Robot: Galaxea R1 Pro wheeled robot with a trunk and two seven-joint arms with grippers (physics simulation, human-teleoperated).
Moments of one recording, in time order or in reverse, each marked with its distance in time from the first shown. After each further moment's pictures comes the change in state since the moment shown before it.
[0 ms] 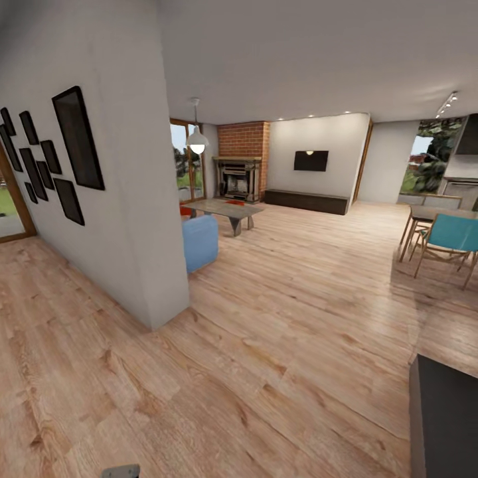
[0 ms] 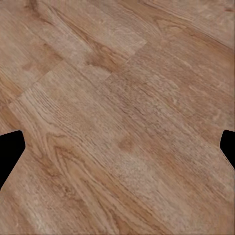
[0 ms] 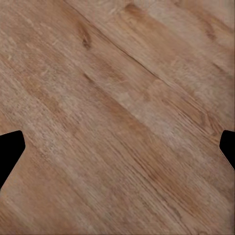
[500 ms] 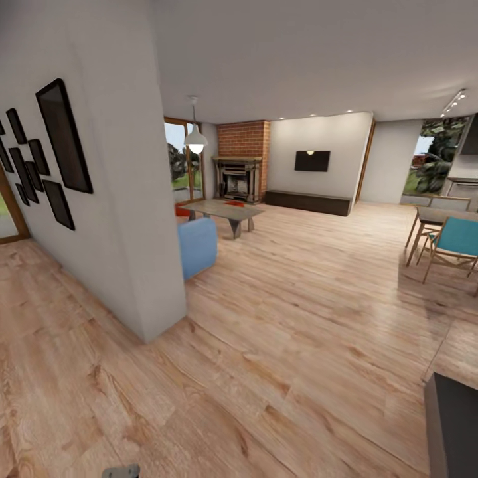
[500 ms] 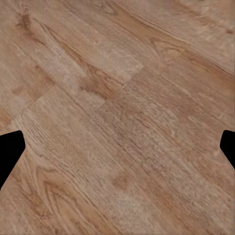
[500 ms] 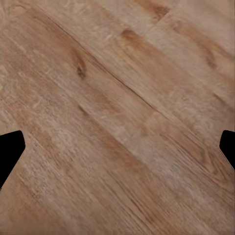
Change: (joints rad) left arm 0.000 0.000 0.000 0.000 0.000 0.000 0.000; right arm 0.000 0.000 0.000 0.000 0.000 0.000 0.000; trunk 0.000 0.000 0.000
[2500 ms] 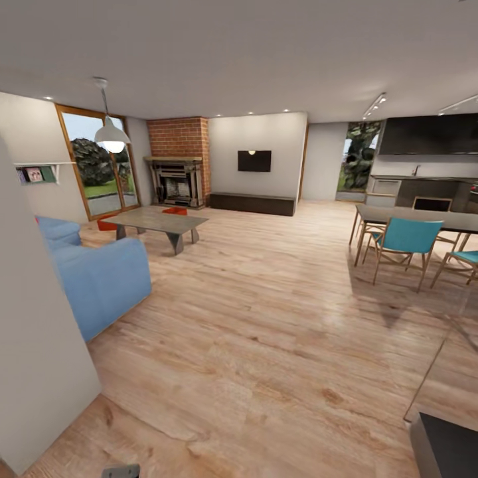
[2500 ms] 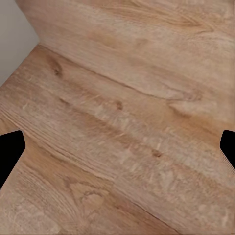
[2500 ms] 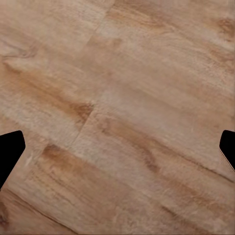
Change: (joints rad) left arm 0.000 0.000 0.000 0.000 0.000 0.000 0.000; right arm 0.000 0.000 0.000 0.000 0.000 0.000 0.000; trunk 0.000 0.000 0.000
